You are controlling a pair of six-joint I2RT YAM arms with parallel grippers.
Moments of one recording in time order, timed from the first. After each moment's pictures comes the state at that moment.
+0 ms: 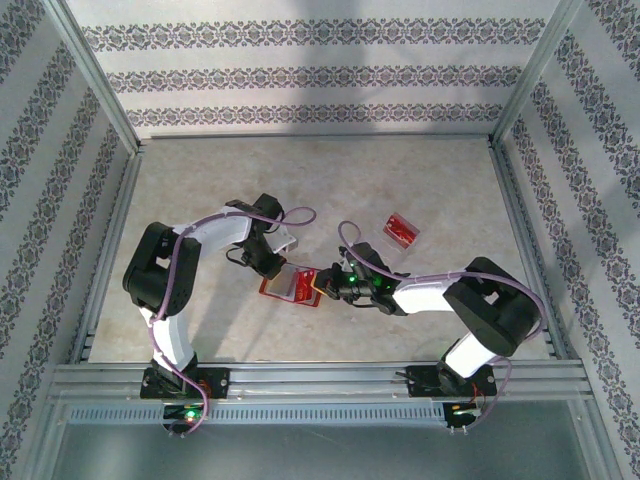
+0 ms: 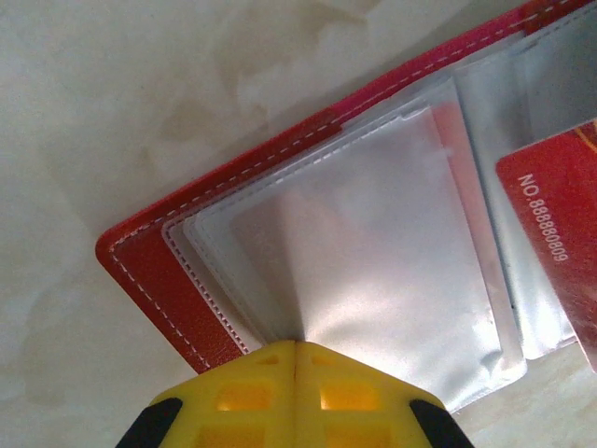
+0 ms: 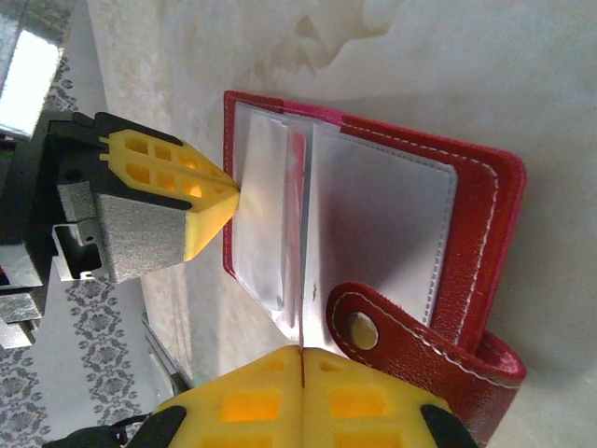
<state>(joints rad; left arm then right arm) -0.42 1.86 1.20 -0.90 0.25 0.26 0.76 1.60 0.52 0.46 -0.40 1.24</state>
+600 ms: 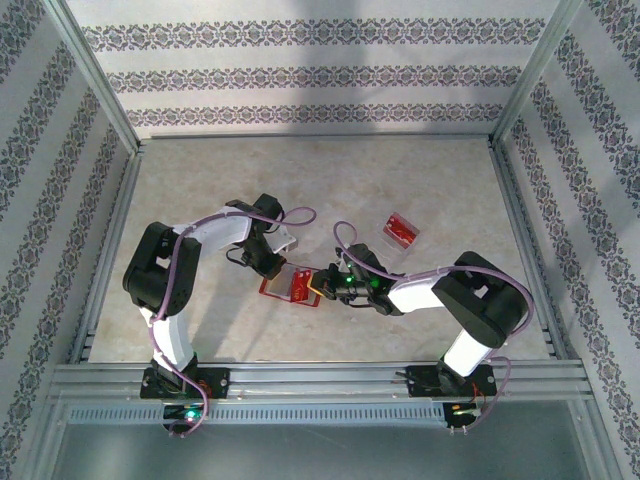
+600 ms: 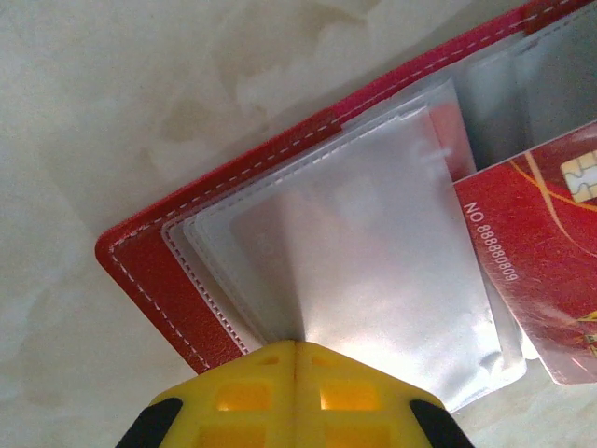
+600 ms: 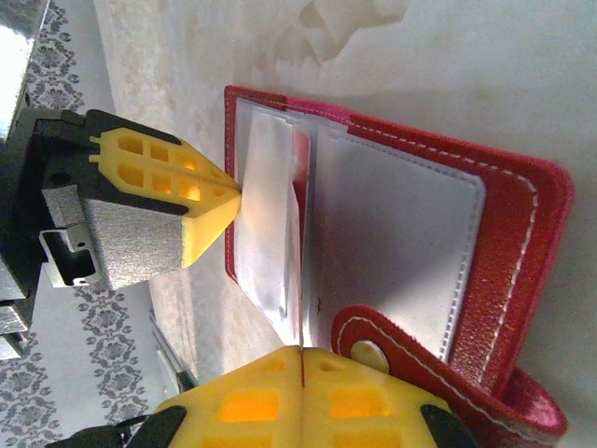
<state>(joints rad) -0.42 1.86 1.20 -0.90 0.25 0.26 0.76 1.66 0.52 0.54 -0.42 1.25</state>
